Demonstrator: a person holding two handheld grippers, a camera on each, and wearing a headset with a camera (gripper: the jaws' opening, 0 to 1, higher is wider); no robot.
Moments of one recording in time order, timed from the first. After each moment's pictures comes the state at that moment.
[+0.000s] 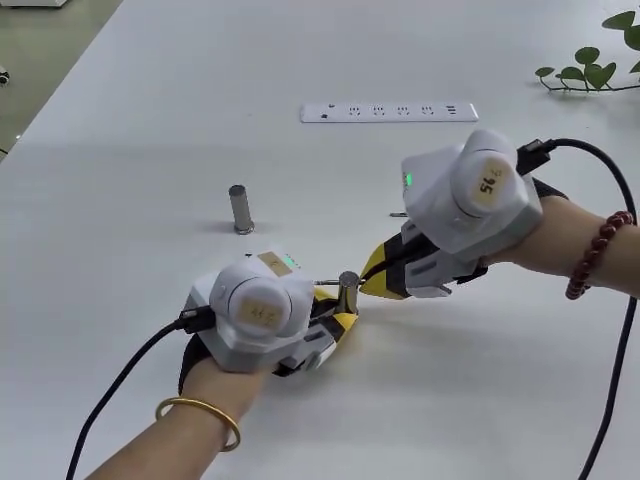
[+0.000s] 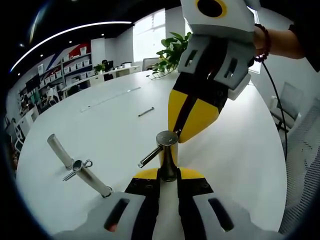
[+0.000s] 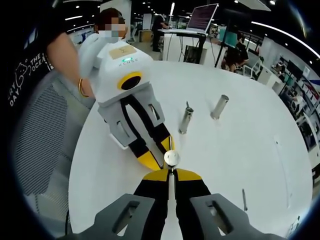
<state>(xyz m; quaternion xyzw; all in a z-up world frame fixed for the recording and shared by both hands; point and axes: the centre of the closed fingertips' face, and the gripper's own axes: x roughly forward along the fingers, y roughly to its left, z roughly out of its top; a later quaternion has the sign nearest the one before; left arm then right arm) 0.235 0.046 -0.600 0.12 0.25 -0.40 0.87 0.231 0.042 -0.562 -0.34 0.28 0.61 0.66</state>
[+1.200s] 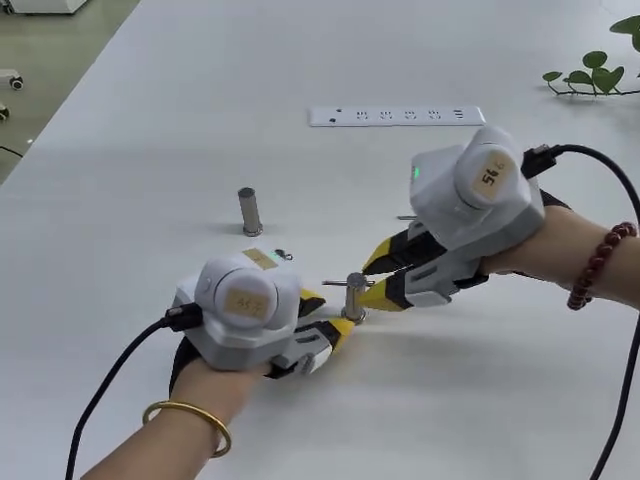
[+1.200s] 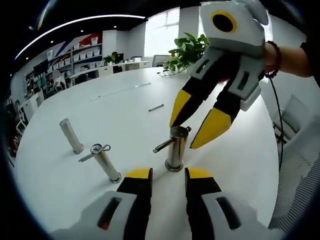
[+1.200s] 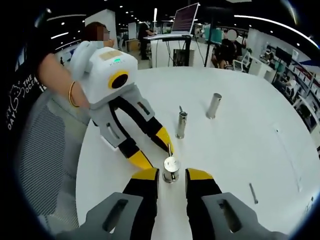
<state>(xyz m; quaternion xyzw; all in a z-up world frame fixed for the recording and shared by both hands) 0.229 0.068 -0.590 0.06 0.29 -0.36 0.88 0.229 0.050 -0.559 -0.27 0.30 0.59 0.70</state>
